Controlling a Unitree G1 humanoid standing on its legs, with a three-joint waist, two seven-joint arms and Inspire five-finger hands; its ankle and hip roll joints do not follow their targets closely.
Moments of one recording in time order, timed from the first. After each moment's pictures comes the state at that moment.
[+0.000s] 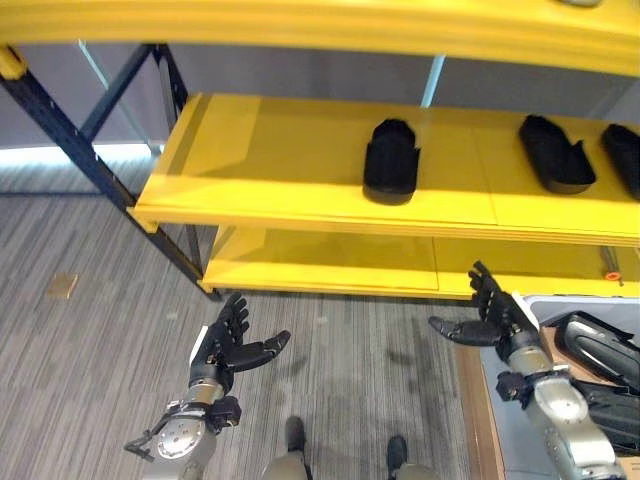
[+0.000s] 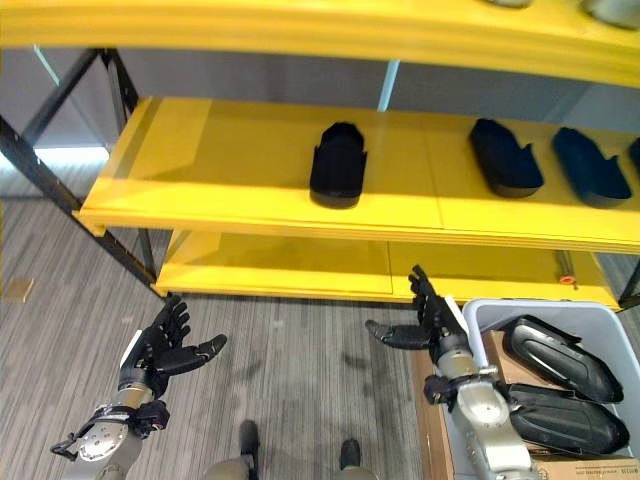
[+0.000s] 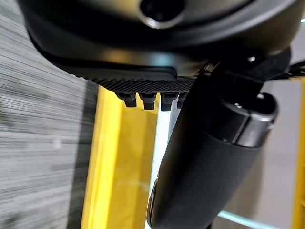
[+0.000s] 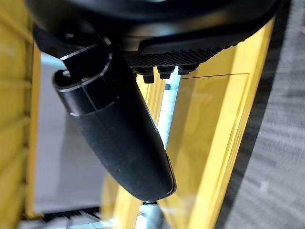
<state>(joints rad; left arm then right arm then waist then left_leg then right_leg) 0.23 0.41 -0.07 0.03 -0.51 -0.10 0.07 0.01 -0.60 0.03 0.07 0.39 -0.05 -0.02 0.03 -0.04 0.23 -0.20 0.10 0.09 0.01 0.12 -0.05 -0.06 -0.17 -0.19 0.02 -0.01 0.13</state>
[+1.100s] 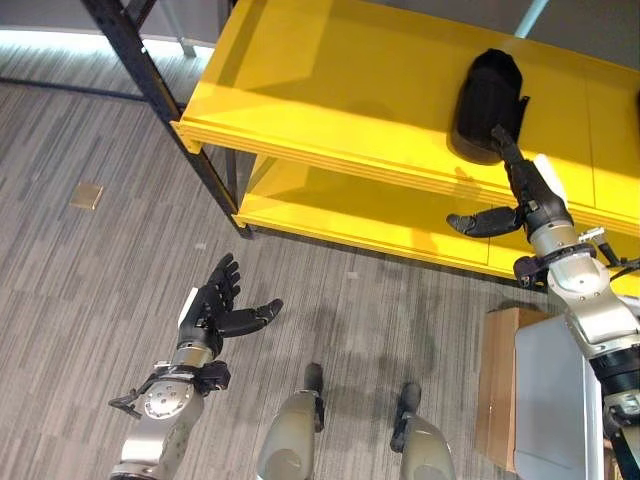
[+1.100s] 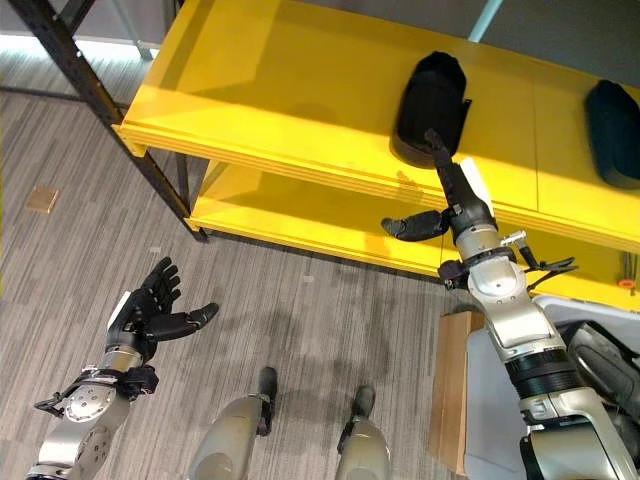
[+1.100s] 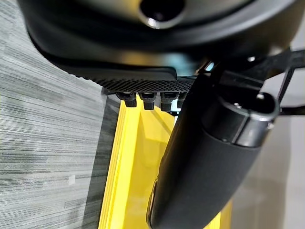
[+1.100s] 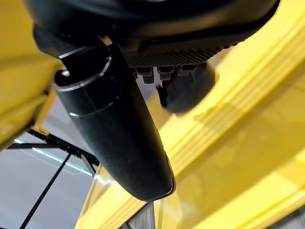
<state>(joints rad) 0.08 0.53 -0.07 0.08 -0.54 -0.09 0.08 -0.52 -0.80 0.19 0.25 0.20 -0.02 -0.08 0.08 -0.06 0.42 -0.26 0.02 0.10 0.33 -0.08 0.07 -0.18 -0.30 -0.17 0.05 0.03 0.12</state>
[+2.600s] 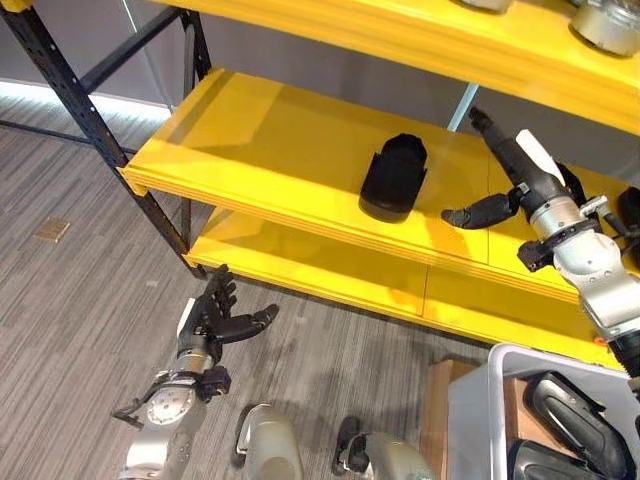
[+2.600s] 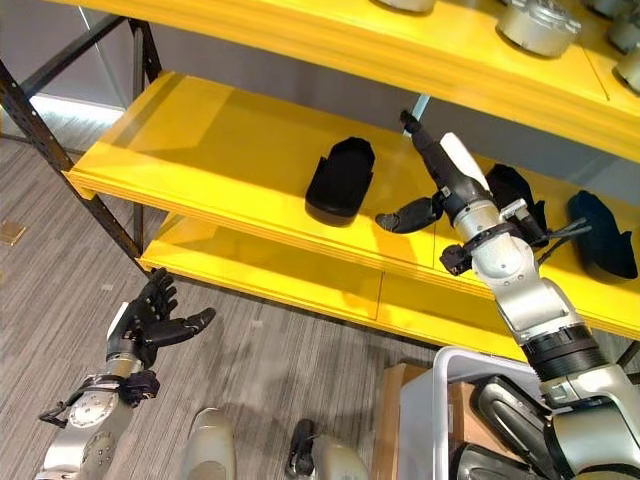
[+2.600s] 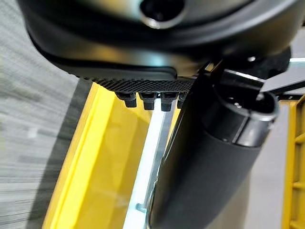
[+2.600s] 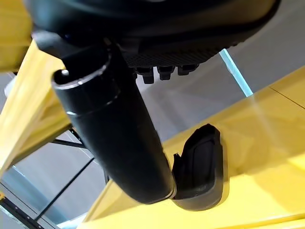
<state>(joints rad) 0.12 0.49 -0.07 0.07 -0.55 -0.07 0.10 -0.65 -0.90 0.34 0.23 0.20 -0.05 -0.04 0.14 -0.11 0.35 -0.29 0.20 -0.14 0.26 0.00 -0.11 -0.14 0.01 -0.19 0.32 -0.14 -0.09</state>
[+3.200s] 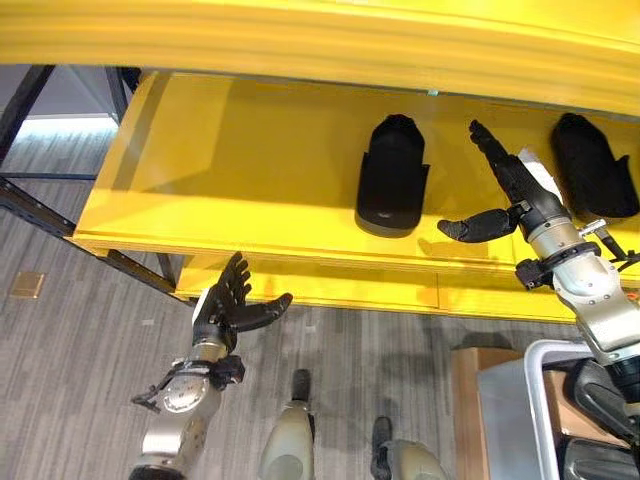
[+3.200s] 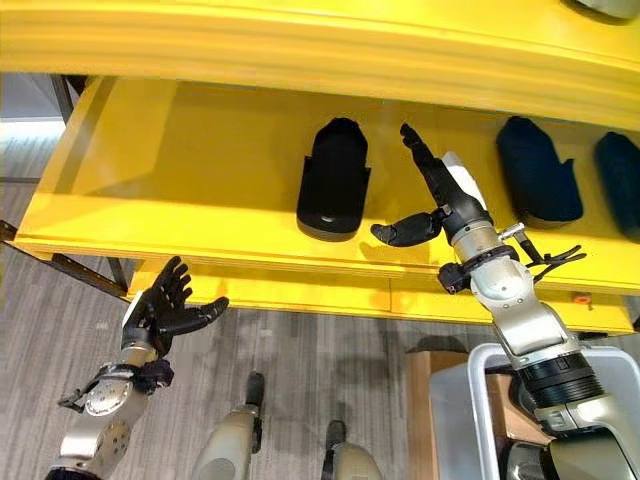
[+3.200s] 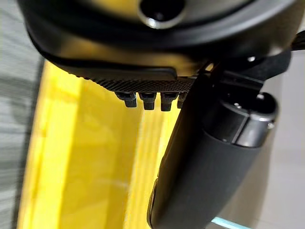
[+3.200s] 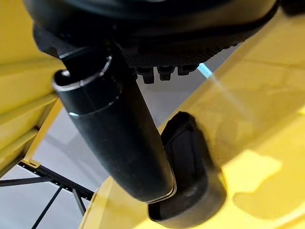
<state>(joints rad) 0.03 0.46 -0.07 0.07 -0.55 -0.08 0.10 -0.48 -0.87 0.22 0.08 0.20 -0.04 -0.03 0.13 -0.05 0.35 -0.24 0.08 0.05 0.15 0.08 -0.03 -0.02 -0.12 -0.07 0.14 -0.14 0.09</state>
